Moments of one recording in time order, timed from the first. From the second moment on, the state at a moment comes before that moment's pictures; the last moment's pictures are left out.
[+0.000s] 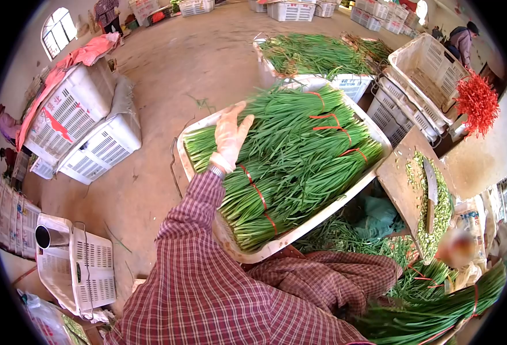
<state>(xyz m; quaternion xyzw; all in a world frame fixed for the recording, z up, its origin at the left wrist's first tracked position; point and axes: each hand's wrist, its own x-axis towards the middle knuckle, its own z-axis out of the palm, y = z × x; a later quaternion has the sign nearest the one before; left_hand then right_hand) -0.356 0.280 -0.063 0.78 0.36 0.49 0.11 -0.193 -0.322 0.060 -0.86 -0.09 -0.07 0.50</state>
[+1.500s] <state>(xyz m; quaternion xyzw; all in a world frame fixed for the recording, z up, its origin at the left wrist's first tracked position) -0.332 0.307 -0.048 0.73 0.39 0.20 0.52 -0.121 0.222 -0.084 -0.62 -0.76 -0.03 0.17</state>
